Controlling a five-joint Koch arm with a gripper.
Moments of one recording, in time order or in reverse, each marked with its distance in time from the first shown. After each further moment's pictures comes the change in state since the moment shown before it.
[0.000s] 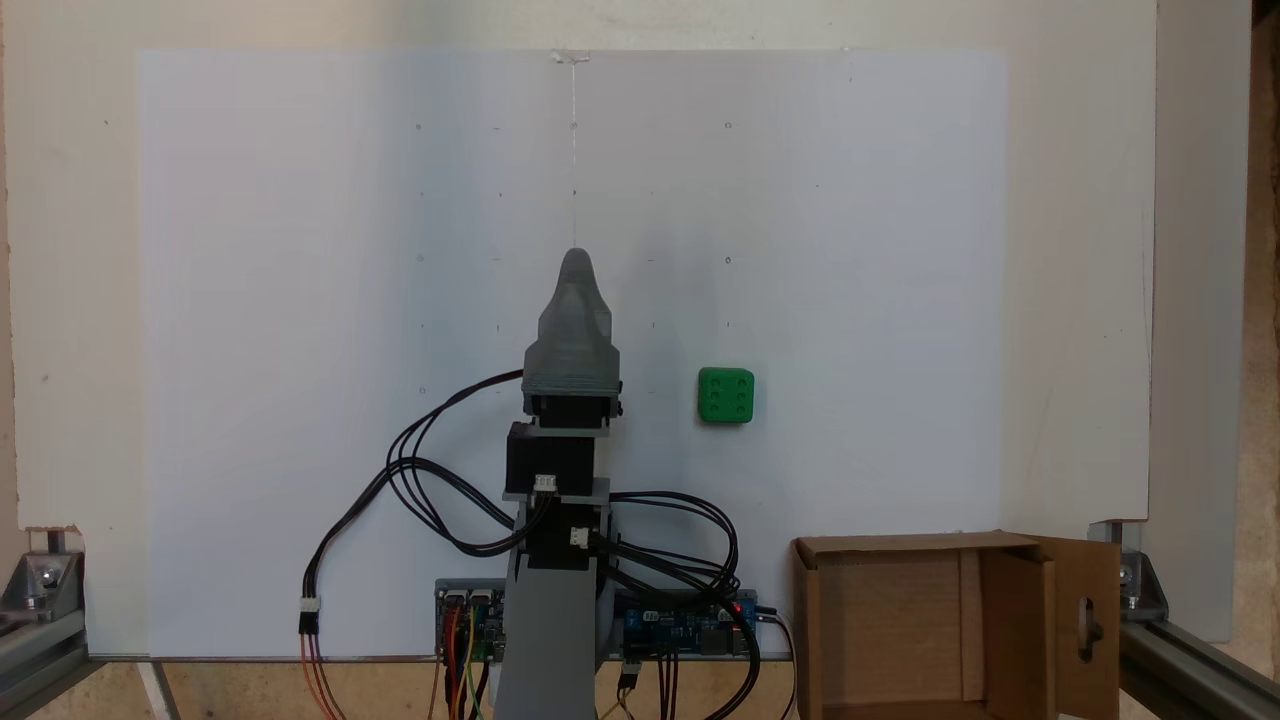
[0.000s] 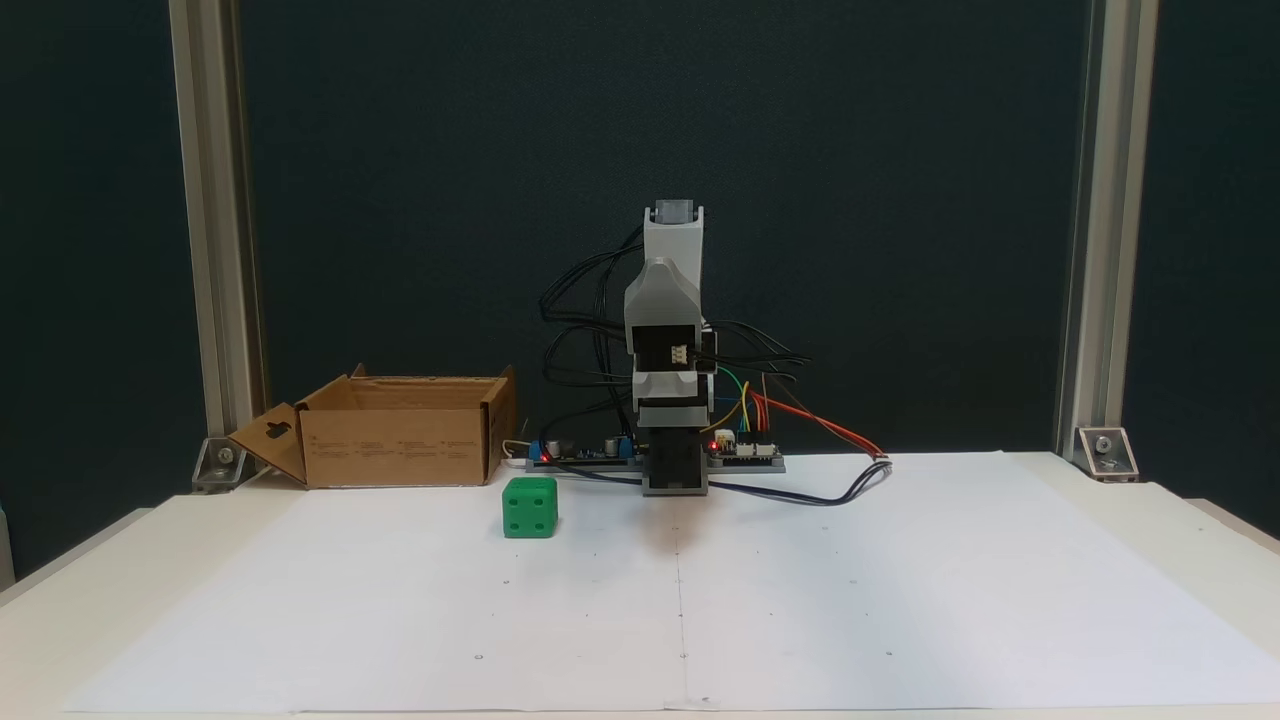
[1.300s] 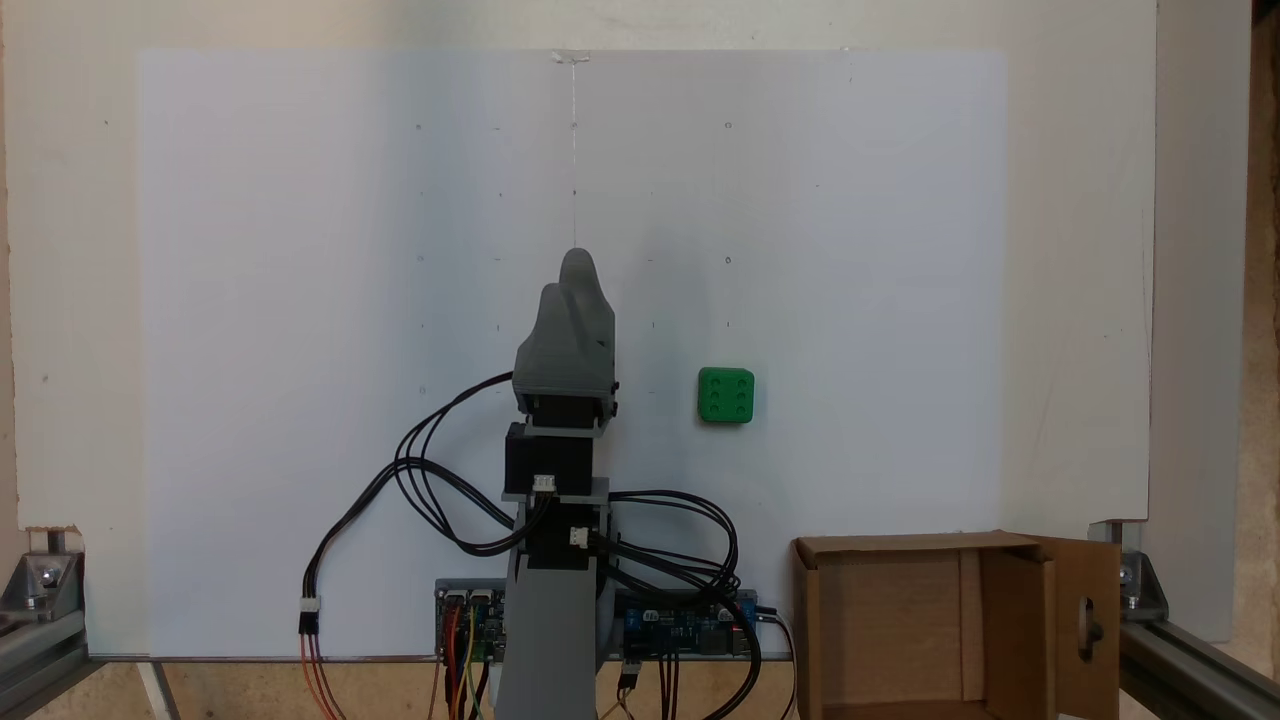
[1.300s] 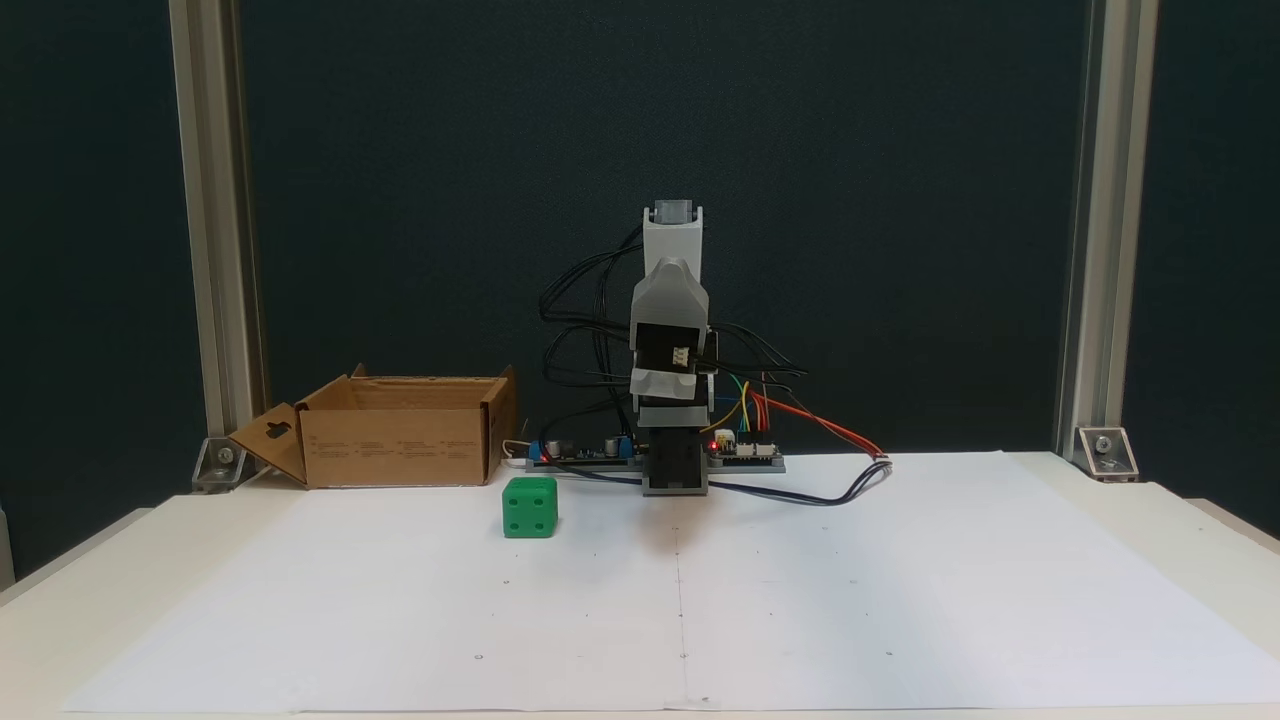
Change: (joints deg) arm -0.7 0.0 0.0 0.0 -7.6
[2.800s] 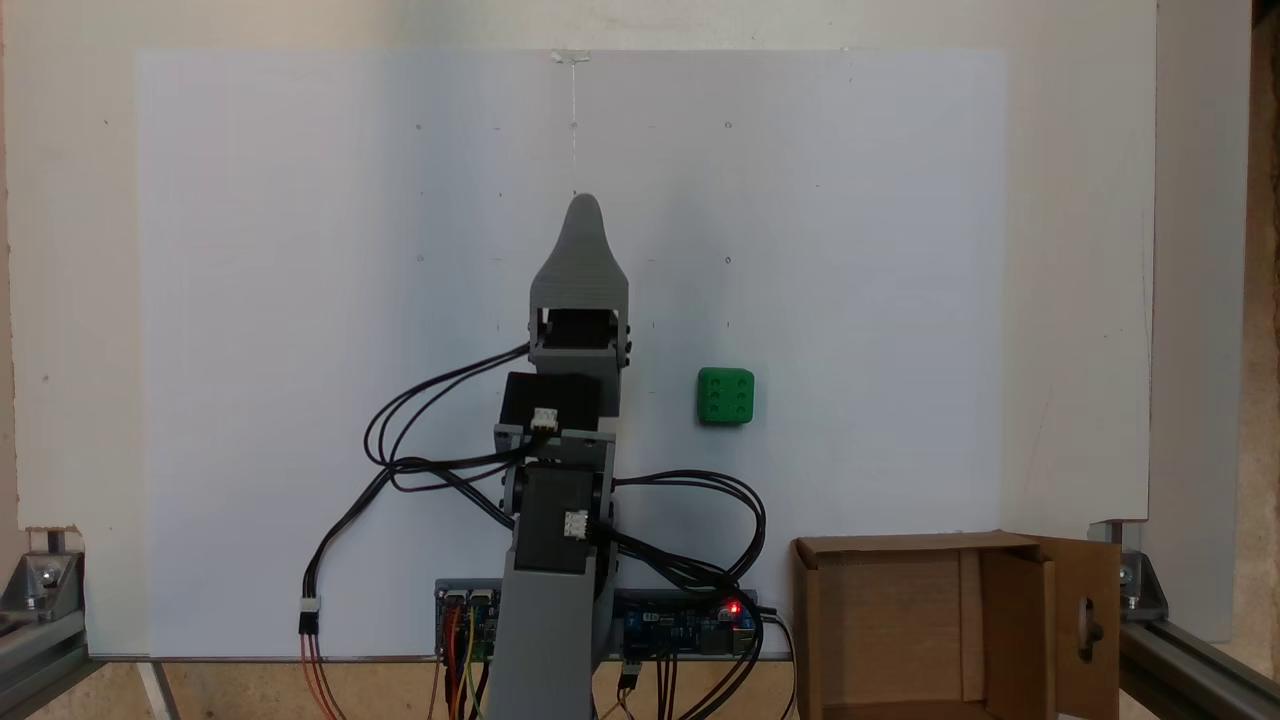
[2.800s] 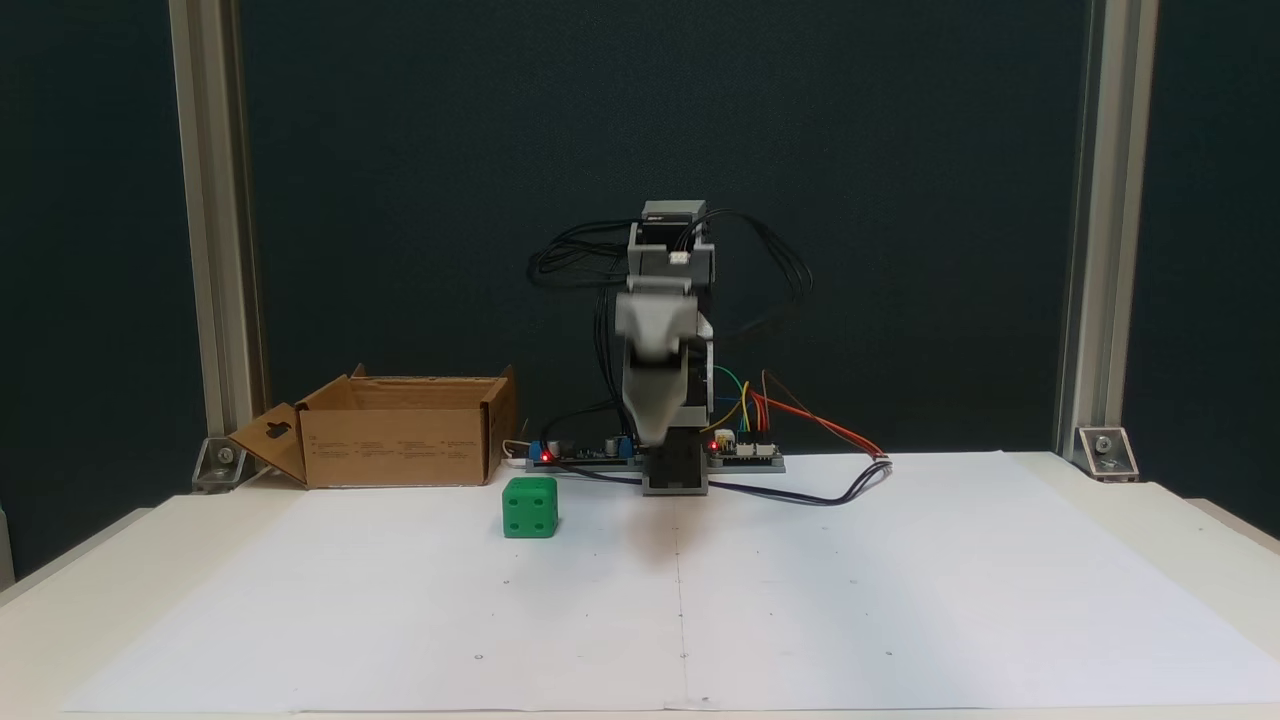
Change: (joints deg) arm 2.6 0.0 -42.9 96.2 1.8
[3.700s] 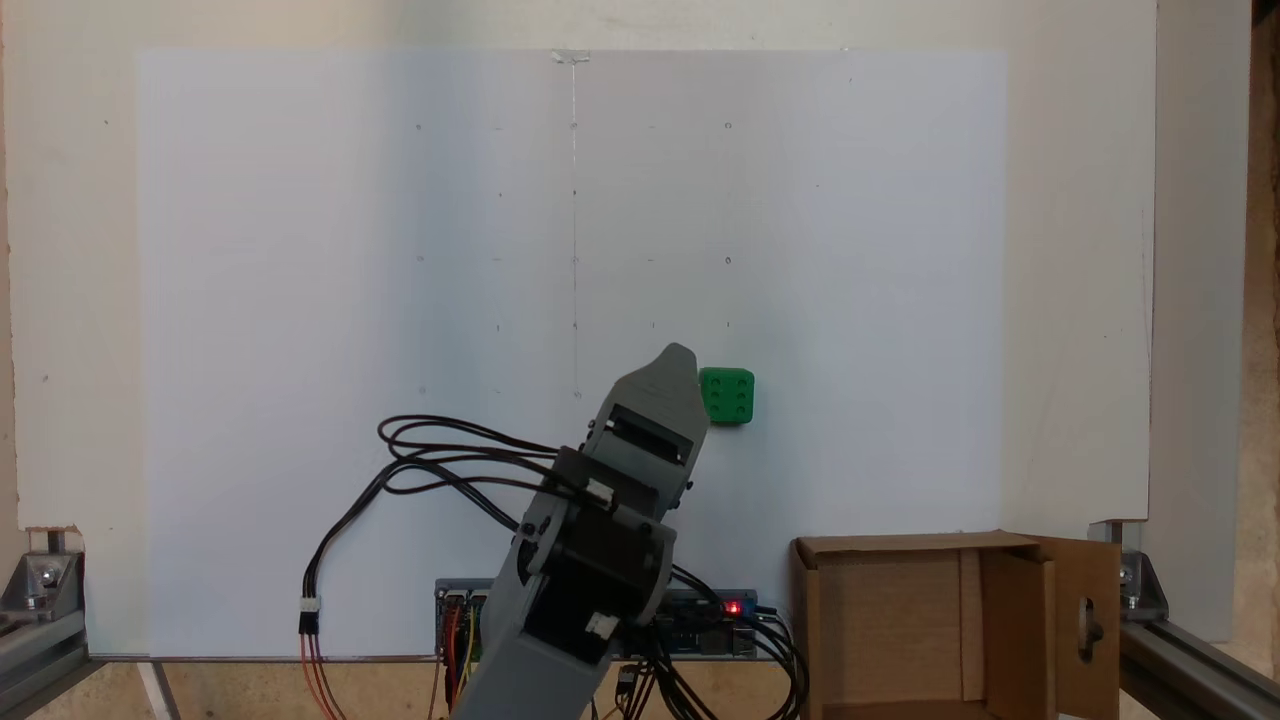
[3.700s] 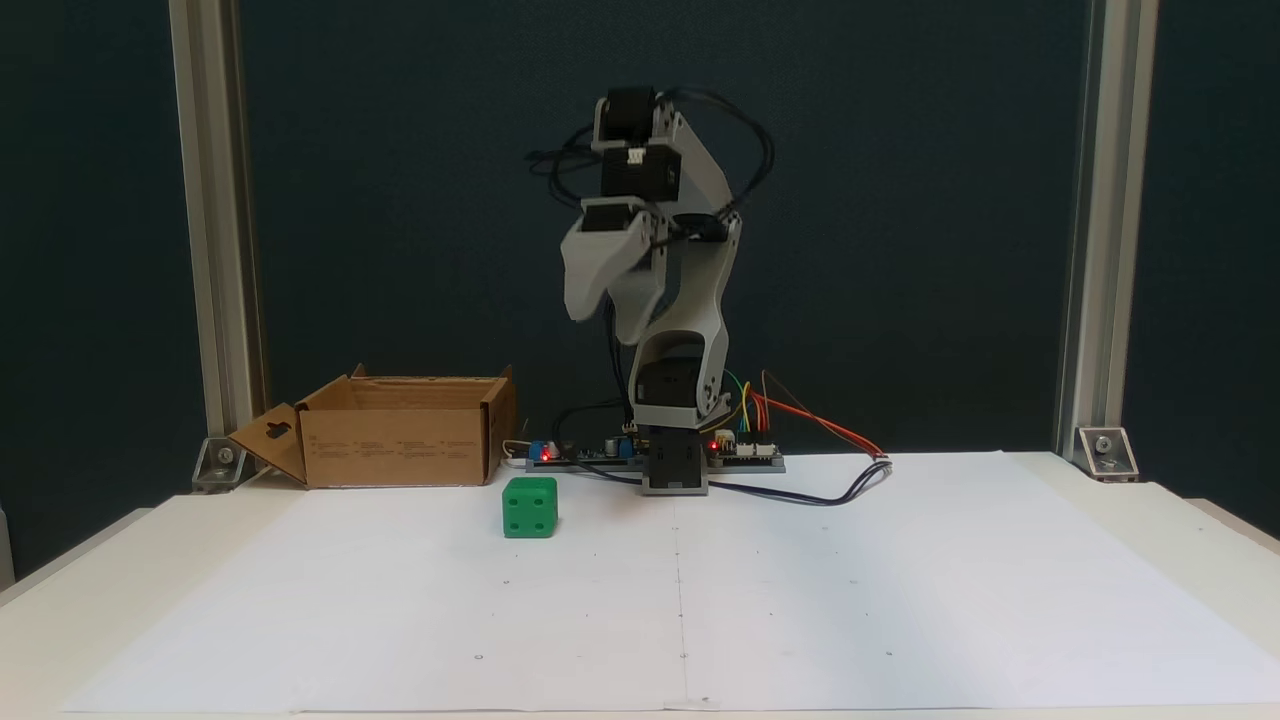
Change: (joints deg) arm 22.0 -7.4 -40.6 67.5 3.6
